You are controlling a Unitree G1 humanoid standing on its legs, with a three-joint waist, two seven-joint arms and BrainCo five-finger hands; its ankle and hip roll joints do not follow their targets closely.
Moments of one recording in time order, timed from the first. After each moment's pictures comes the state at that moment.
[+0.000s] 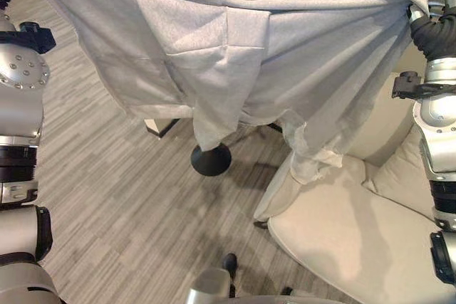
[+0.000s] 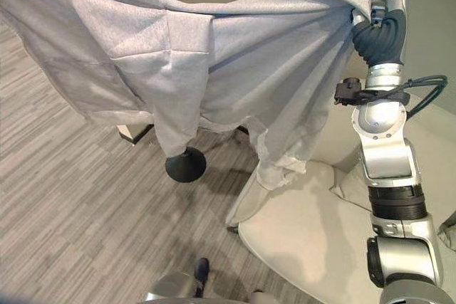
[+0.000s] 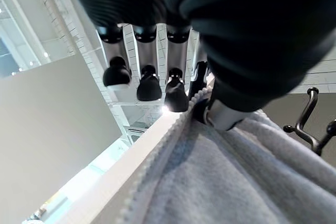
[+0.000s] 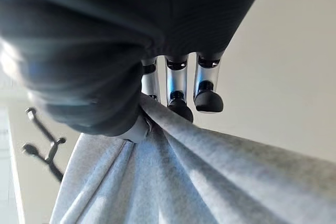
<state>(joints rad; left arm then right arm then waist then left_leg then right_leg) -0.78 1.04 0.04 0.27 0.18 0.07 0.51 -0.62 -0.84 0.02 -0.06 -0.05 0.03 -0.32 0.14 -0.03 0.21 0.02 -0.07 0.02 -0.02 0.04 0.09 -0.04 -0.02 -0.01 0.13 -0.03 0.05</state>
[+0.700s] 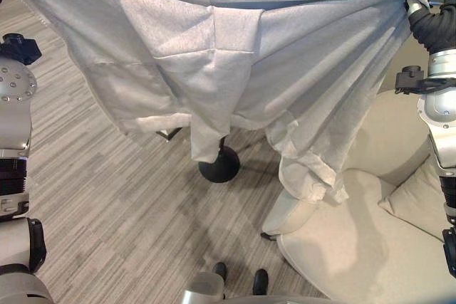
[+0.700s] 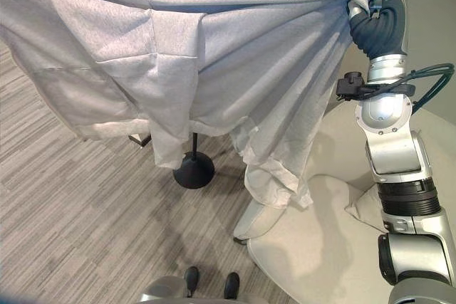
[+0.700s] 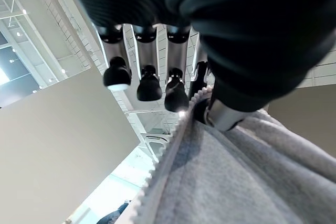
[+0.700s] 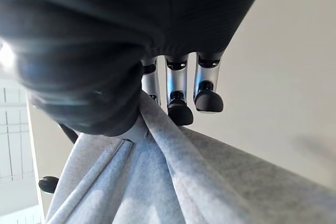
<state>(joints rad) -0.68 1.05 0.12 0.19 0.18 0.08 0.51 -0.65 -0.79 0.02 -0.05 -0.02 0.01 -0.31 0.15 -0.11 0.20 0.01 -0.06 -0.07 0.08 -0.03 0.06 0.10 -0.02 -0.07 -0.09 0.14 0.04</state>
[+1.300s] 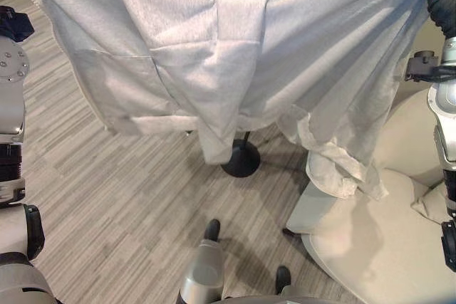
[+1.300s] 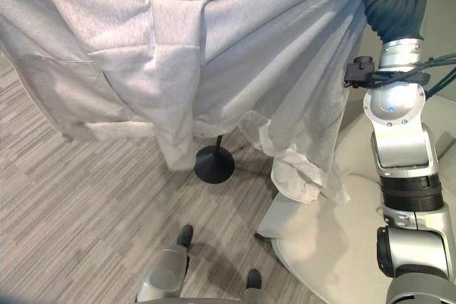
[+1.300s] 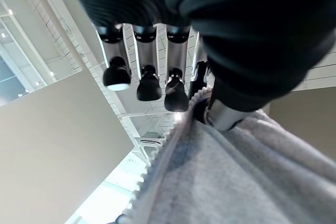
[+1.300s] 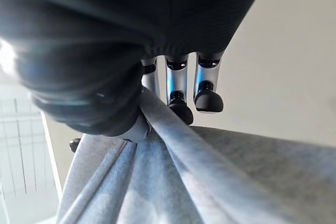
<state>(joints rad) -0.80 1.08 0.08 0.20 0.18 0.07 0.51 -0.68 -0.78 -0.07 -0.13 -0.02 0.03 -0.32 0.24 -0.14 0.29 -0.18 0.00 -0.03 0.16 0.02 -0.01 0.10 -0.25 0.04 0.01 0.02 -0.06</state>
